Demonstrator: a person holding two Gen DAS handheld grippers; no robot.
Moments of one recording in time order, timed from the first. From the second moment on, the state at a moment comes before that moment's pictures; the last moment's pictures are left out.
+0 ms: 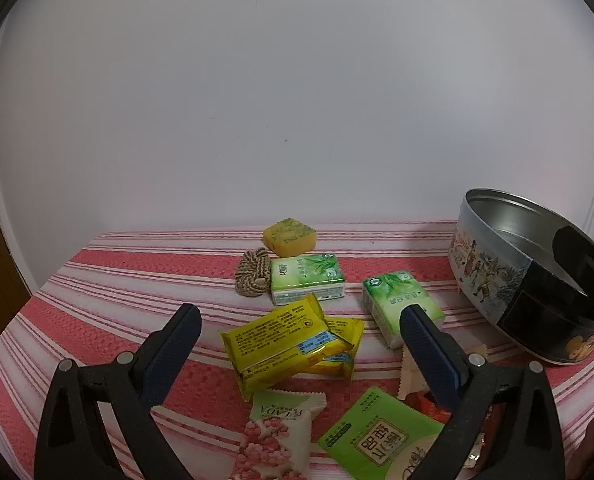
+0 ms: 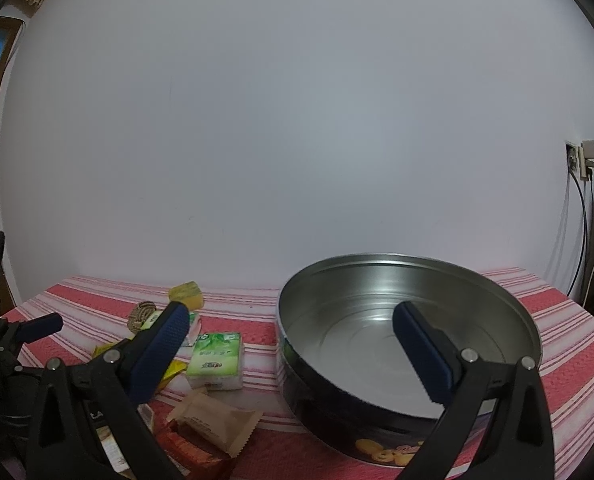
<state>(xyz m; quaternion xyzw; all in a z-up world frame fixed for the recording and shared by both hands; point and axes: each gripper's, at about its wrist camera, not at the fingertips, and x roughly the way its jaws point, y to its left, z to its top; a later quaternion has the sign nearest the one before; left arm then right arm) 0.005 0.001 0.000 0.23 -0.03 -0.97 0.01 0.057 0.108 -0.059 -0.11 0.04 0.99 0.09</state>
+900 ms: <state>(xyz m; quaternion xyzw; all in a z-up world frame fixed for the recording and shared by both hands) 0.073 -0.017 -0.004 0.33 -0.03 -0.94 -0.03 0.059 0.099 -0.066 -0.14 -0.01 0.99 0.05</state>
